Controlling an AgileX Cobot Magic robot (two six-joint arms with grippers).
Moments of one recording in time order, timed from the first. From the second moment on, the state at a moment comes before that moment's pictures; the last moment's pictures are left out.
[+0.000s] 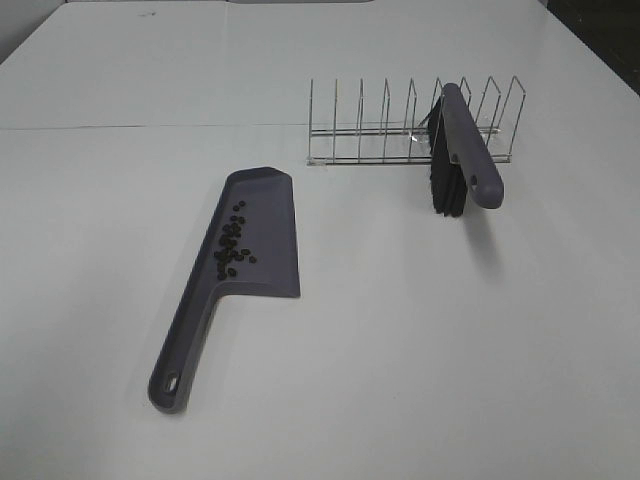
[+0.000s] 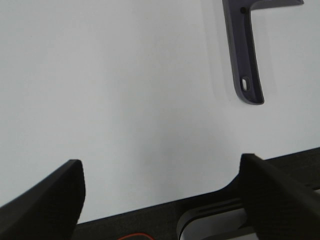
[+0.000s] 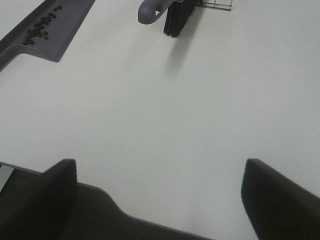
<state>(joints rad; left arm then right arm) -0.51 0.71 -0.67 0.17 1.11 -0.39 0.19 0.10 -0.54 0.05 1.16 -0.05</state>
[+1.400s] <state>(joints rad) -0.51 0.07 -0.51 0.14 1.07 -0.23 0.19 0.09 -0.51 0.10 1.08 -0.12</state>
